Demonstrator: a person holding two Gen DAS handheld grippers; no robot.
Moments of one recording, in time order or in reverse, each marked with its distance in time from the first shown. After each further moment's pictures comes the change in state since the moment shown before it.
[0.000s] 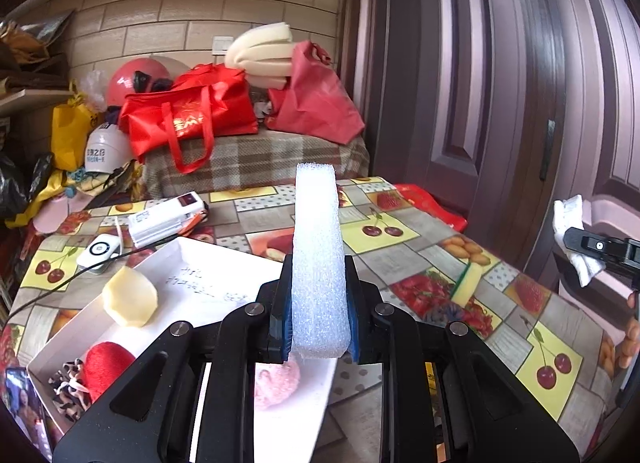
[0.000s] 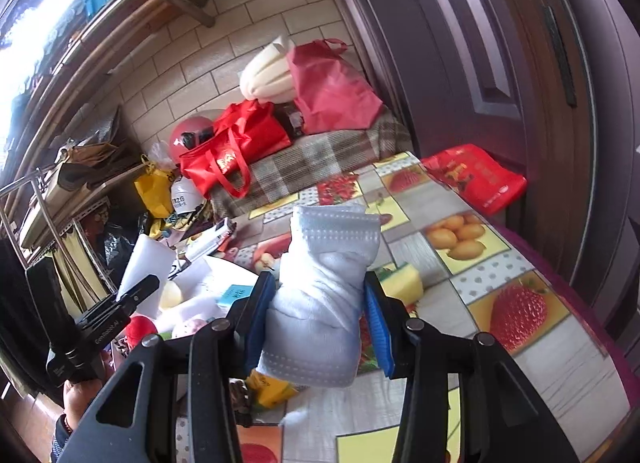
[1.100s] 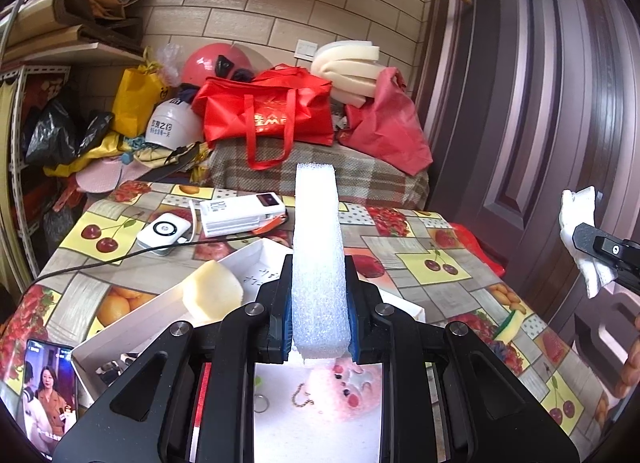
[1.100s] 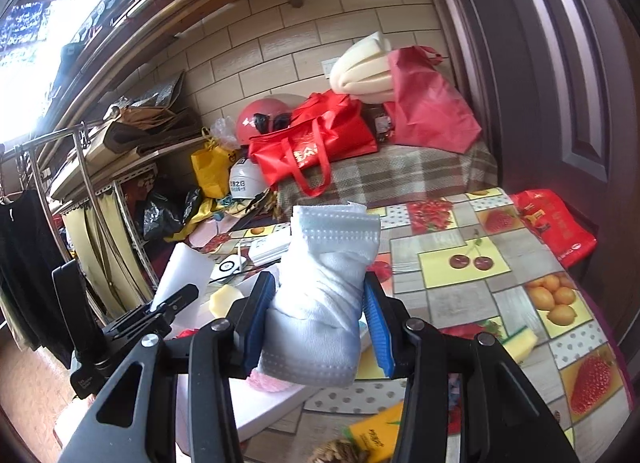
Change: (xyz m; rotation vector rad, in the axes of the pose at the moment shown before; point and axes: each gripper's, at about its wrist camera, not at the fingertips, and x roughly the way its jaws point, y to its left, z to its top) left arm -0.022 0.092 0.002 -0.214 -0.052 0.131; right arm 0.056 0.115 0.026 -0.186 0.023 0.154
